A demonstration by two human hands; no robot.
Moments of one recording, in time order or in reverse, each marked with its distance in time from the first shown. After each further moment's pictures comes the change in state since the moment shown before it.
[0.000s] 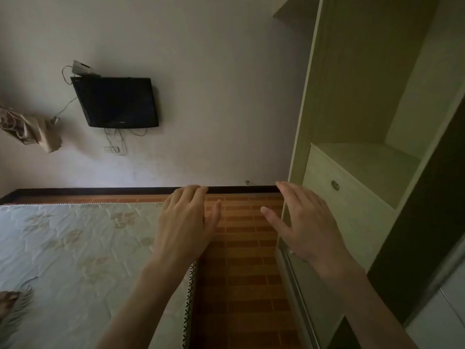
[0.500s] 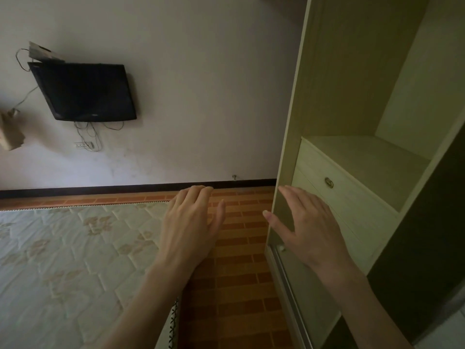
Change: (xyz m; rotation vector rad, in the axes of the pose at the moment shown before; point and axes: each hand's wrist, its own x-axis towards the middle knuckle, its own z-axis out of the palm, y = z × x) left_hand 0.063 0.002 0.097 -0.142 -0.017 0.024; right_hand 0.060 0.054 0.064 -0.040 0.001 0.085
